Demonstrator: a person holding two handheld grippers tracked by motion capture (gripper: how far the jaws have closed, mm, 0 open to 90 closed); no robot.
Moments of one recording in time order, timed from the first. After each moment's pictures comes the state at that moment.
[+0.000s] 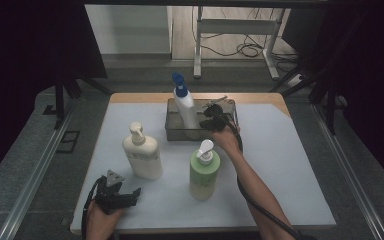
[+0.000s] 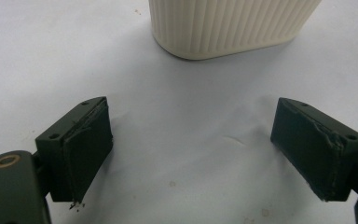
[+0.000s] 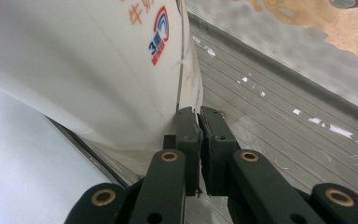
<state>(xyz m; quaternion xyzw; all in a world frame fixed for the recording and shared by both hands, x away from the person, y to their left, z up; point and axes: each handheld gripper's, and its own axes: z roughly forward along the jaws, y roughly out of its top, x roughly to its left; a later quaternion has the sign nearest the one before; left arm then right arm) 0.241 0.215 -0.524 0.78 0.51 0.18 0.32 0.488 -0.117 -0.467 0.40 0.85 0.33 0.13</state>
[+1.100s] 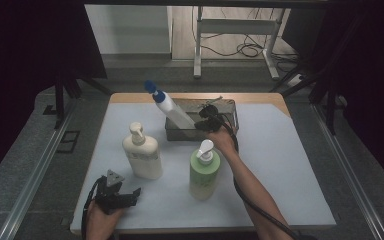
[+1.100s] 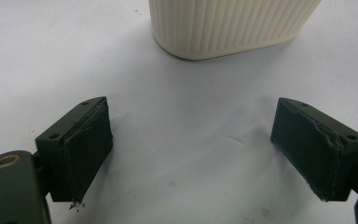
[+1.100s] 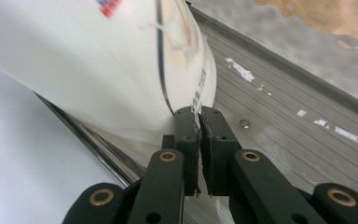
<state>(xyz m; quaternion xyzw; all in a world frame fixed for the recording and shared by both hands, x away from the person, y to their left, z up) 0.241 0.215 -0.524 0.78 0.51 0.18 0.32 0.487 -0.101 -0.468 0.39 0.85 0.33 0.11</state>
